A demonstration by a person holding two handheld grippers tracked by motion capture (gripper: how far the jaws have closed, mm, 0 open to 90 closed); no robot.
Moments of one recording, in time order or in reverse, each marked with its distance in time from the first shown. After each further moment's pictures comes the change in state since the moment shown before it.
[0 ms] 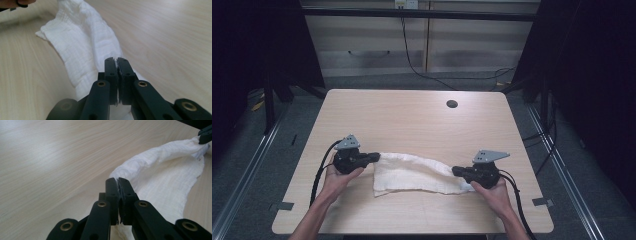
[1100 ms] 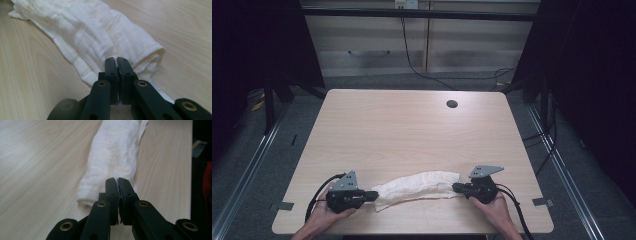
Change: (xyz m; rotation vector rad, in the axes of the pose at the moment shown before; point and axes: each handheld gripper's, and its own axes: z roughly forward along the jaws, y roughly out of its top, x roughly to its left) left arm -0.062 -0.056 -0.030 0.129 -0.173 0.160; right arm 0.015 -0.036 0.009 0.121 -0.019 0.046
